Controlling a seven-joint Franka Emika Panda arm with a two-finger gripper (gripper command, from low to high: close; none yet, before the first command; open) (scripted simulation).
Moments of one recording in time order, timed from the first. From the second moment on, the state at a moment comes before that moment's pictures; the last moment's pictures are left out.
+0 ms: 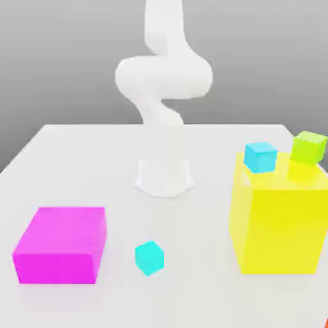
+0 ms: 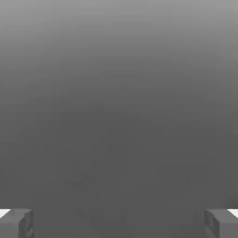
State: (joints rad) arm 0.04 -0.71 -0.01 -2.28 0.00 2.31 0.73
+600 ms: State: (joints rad) arm 0.27 -0.05 0.02 -2.11 0.03 2.41 0.25
